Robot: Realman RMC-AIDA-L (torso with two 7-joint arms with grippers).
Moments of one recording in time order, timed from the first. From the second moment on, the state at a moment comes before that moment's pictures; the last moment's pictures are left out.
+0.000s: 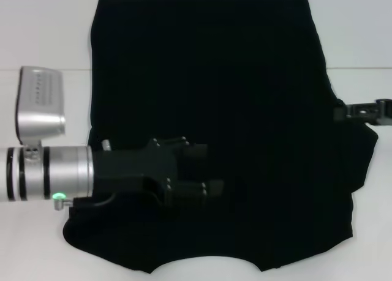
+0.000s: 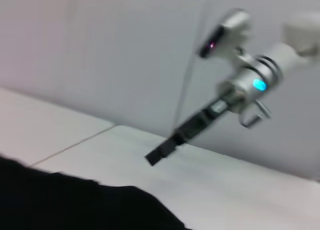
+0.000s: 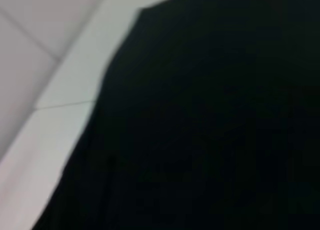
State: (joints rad) left arm -0.65 -2.15 0.60 0.60 2.09 1.60 -1.26; right arm 0.68 1.86 -0.72 -0.62 -2.17 -1.37 2.27
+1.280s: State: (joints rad) left arm -0.63 -2.16 0.70 0.60 2.10 1.60 -1.08; right arm 0.71 1.87 -0.75 -0.56 -2.48 -1.20 2.51
